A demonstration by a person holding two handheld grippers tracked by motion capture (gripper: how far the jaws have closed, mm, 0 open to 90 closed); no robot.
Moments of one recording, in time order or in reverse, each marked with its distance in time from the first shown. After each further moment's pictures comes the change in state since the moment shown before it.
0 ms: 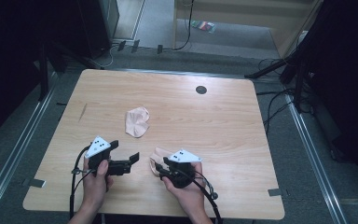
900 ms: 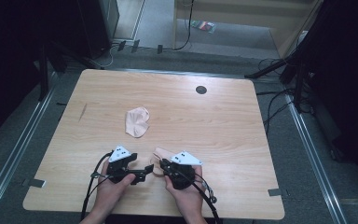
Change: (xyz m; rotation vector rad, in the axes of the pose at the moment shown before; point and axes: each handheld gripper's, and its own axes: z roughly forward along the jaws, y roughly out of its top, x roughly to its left) left arm -0.026 -0.029 0.035 0.200 -0.064 0.010; right arm -0.001 -0.005 -0.002 -0.040 -0.063 0.057
